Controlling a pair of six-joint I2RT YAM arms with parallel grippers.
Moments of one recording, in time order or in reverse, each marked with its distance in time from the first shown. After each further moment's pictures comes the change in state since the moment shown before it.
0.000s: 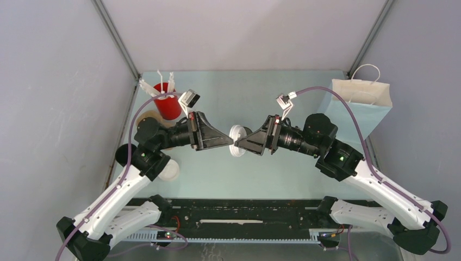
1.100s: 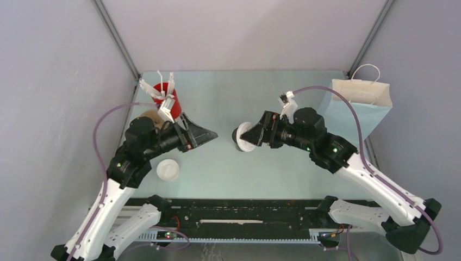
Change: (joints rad) left arm 0.134 -0.121 0.100 -0.730 -0.321 0.370; right arm -0.077 0.047 0.005 -0.201 0.126 -0.024
